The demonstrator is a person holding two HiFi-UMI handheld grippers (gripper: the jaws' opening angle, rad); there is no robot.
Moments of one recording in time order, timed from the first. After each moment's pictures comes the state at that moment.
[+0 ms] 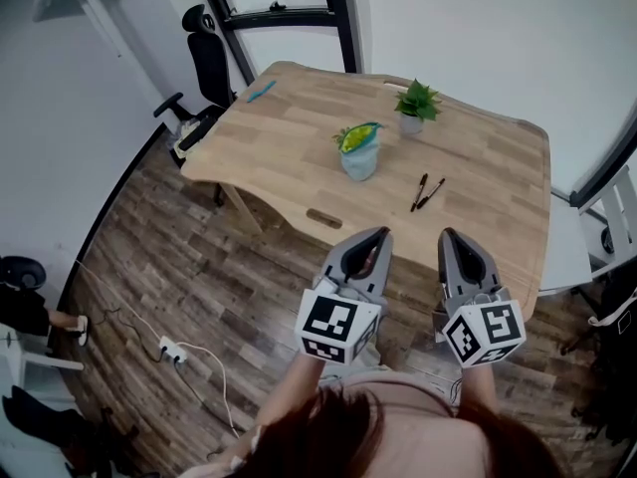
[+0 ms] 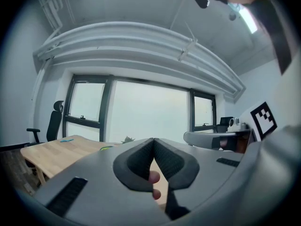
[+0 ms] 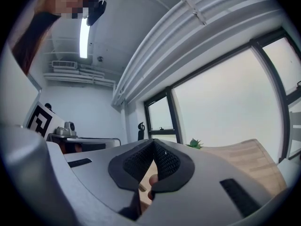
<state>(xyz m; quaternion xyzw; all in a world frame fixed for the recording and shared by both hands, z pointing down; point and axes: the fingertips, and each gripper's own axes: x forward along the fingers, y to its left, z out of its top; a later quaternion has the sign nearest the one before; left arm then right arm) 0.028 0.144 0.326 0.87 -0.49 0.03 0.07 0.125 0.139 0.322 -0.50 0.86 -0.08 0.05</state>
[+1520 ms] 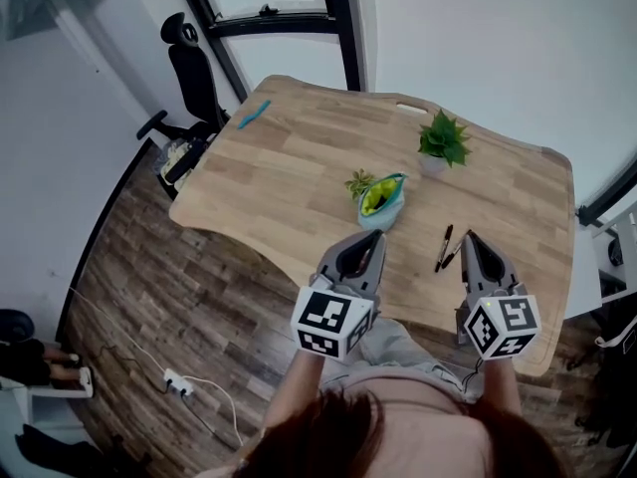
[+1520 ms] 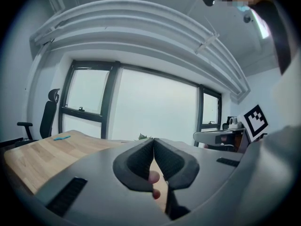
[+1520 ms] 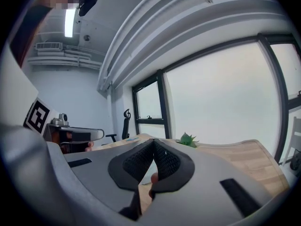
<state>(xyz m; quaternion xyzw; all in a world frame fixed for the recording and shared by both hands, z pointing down) -0.055 -0.053 0.365 0.87 -0.47 0.04 0.11 0.098 -0.056 0.366 -0.55 0.83 -0.10 -0.04</state>
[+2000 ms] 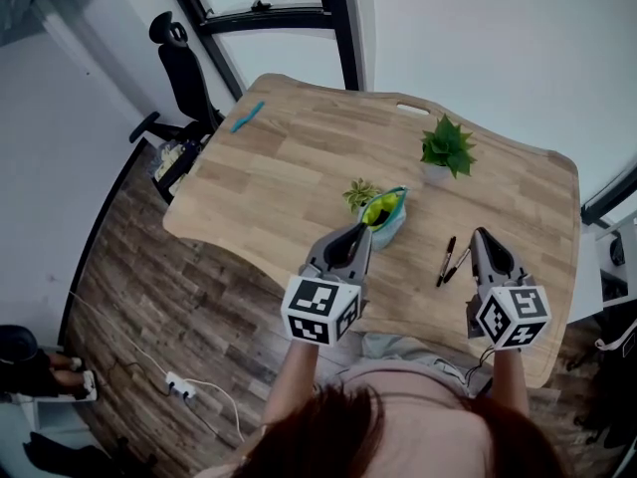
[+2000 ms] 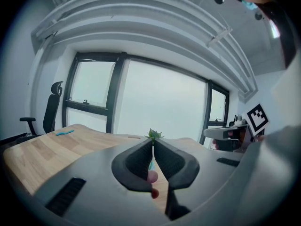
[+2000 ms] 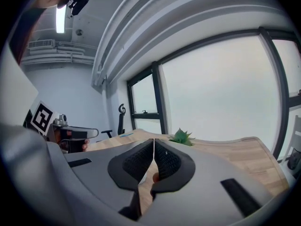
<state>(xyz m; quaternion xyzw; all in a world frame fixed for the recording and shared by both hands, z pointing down) -0.080 -0.122 0.392 0.86 -0.49 0.06 0.14 0.118 -0.118 0.387 -0.56 0.81 -0.13 -0.06</state>
